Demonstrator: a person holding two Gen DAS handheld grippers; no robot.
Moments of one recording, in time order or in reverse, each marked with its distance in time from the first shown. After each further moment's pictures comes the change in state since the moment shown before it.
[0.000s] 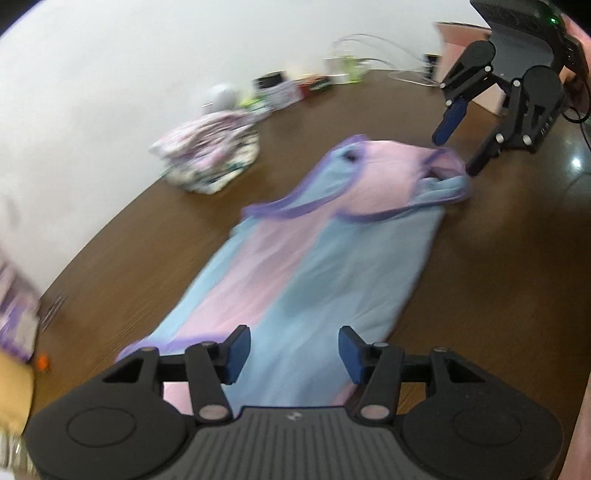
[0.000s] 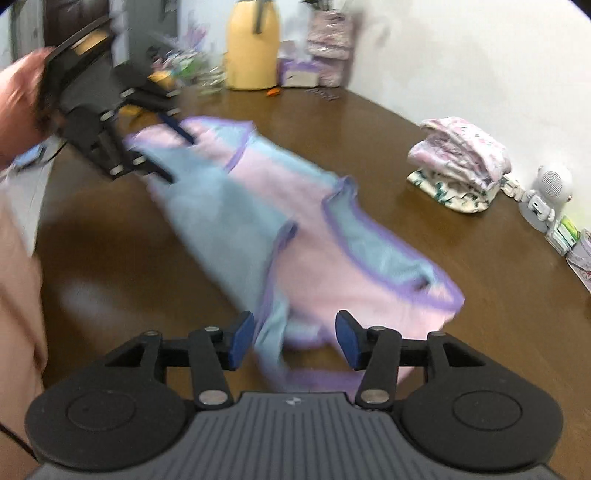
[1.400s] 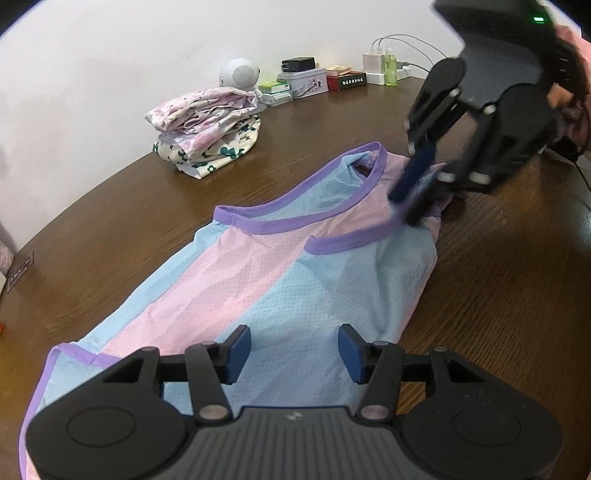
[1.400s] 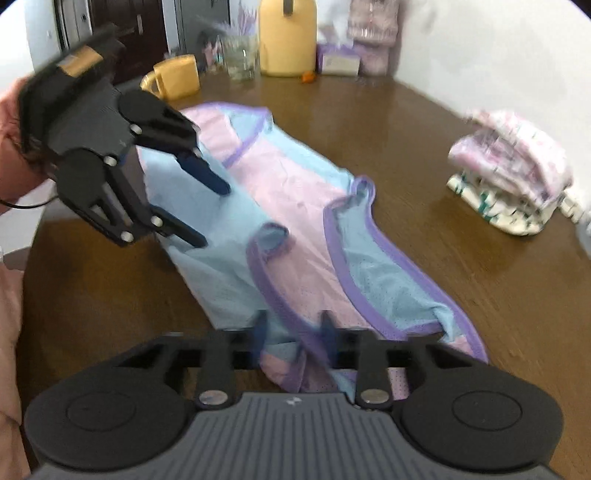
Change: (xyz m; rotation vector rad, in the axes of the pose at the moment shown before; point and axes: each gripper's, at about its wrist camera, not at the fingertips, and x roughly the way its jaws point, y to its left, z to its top) left arm 0.057 -0.014 0.031 -0.210 0.034 0.001; right arm 0.072 -0.071 0.035 -0.053 0.064 0.197
